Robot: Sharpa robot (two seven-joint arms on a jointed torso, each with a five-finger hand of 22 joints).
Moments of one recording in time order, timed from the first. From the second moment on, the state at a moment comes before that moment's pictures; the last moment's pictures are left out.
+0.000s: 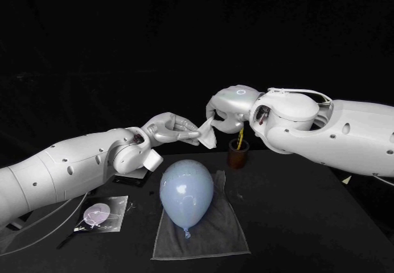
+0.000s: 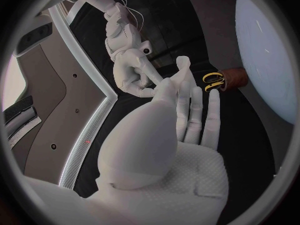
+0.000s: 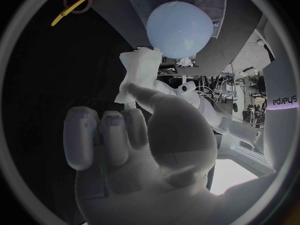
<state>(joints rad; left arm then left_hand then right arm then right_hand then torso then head) 1.30 -0.65 -0.05 1.24 -0.35 0.08 0.27 1.76 0.05 0.02 0.25 0.05 1.02 0.13 0.43 0.28 1.06 0.11 0.39 0.15 0.69 0.11 0.70 0.44 0.15 0.81 0.29 0.15 0.09 1.58 -0.71 -0.16 1.60 -1.70 -0.15 -0.22 1.19 -0.01 0.68 -0.09 0.04 0.97 0.09 0.42 0.42 1.47 0.01 1.45 1.31 1.47 -0.05 1.57 1.31 0.04 1.46 0.05 1.45 1.31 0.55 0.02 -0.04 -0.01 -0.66</state>
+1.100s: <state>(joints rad) 1.45 -0.66 -0.08 1.26 -0.75 -0.03 0.09 1.56 -0.07 0.36 0.21 0.05 0.98 0.10 0.45 0.33 0.87 0.06 1.06 0.54 0.66 0.05 1.20 0.60 0.17 0.89 0.18 0.55 0.37 1.51 -0.73 -0.17 1.59 -1.66 -0.22 -0.29 1.20 -0.02 0.70 -0.09 0.05 0.97 0.09 0.42 0.42 1.46 0.01 1.44 1.31 1.47 -0.05 1.57 1.31 0.04 1.46 0.05 1.45 1.31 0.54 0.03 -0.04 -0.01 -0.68</state>
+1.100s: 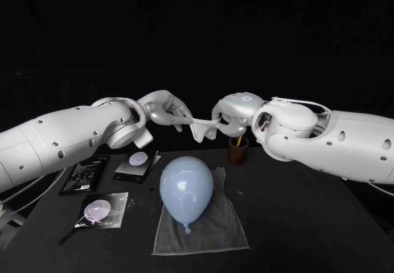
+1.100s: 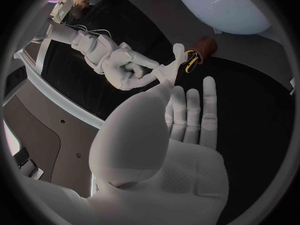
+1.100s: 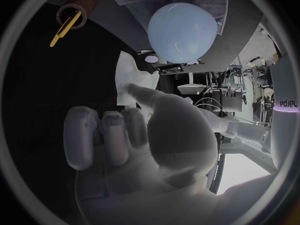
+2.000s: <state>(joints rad) 1.42 -0.69 -0.10 1.34 -0.45 -0.10 0.18 1.45 -0.12 0.60 0.14 0.05 0.92 0.17 0.48 0.46 0.91 0.16 0.33 0.07 0.64 0.14 0.74 0.28 0.17 0.69 0.29 0.31 0.23 1.51 -0.70 -0.16 1.54 -1.46 -0.22 -0.24 1.20 -0.03 0.70 -0.08 0.04 0.97 0.09 0.43 0.42 1.46 0.01 1.43 1.31 1.47 -0.05 1.57 1.31 0.04 1.46 0.05 1.44 1.31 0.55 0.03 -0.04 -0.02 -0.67</state>
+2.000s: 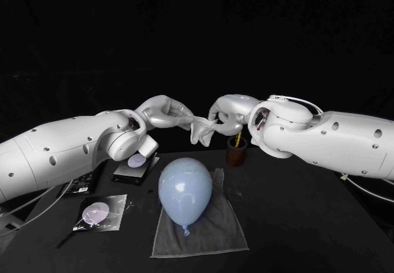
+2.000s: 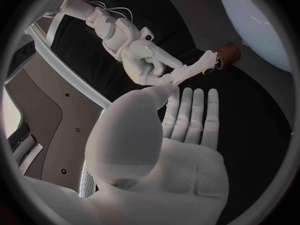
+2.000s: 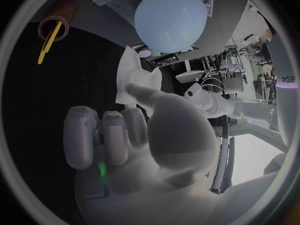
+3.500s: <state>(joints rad) 1.39 -0.71 -0.10 1.34 -0.05 0.08 0.20 1.09 0.06 1.04 0.18 0.04 0.30 0.15 1.16 0.56 0.83 0.24 0.10 0.07 0.83 0.20 0.21 0.11 0.17 0.83 0.29 0.08 0.07 1.52 -0.72 -0.15 1.52 -1.08 -0.29 -0.16 1.21 -0.04 0.68 -0.05 0.05 0.95 0.10 0.43 0.44 1.46 0.01 1.38 1.31 1.47 -0.05 1.56 1.31 0.04 1.46 0.05 1.39 1.31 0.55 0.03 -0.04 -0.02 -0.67</state>
